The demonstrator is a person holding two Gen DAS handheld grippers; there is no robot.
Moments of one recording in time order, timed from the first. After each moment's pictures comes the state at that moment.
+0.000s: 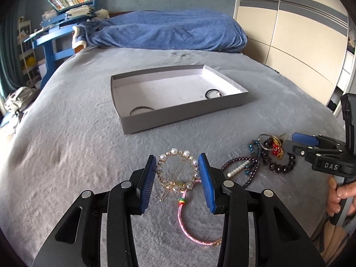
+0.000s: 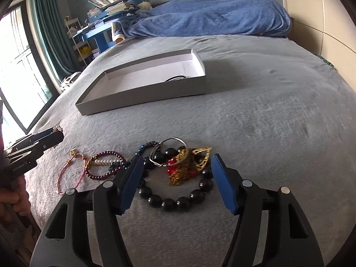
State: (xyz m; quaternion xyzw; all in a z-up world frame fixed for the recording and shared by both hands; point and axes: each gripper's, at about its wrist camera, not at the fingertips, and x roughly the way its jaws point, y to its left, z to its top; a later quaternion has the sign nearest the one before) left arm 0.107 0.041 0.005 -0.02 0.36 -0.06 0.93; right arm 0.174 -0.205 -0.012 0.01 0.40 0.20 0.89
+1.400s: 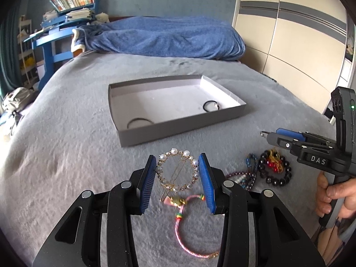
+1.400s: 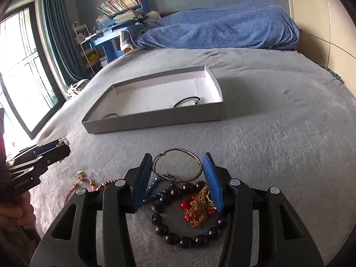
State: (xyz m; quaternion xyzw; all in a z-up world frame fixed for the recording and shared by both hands) left arm 0.115 0.047 0.014 -0.04 0.33 -0.07 0.94; right arm 0.197 -0.185 0.004 0.01 0.36 0.22 0.90
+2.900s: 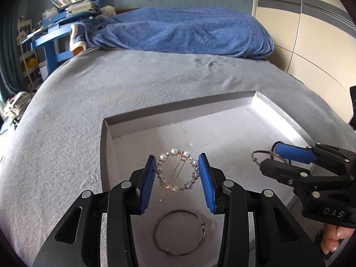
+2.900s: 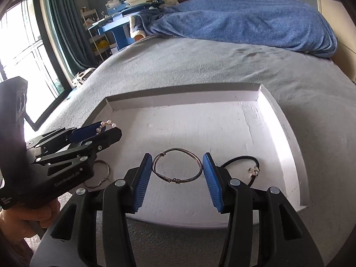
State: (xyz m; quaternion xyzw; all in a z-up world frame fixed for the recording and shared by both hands) left arm 0.306 0.088 -0.014 -0.03 0.36 -0.03 0.93; right arm 0.349 -0.068 -0.017 -0.02 0.40 0.27 0.88
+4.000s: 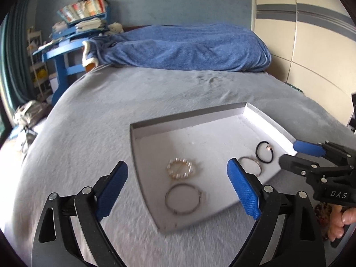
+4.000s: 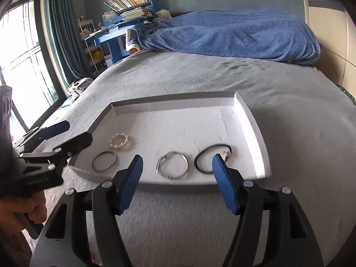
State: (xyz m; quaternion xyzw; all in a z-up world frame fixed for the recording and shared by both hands) left arm 0.229 0.091 0.022 -0.02 0.31 0.00 0.95; right arm 0.287 -0.104 0.009 -0.02 0.35 0.24 0.91
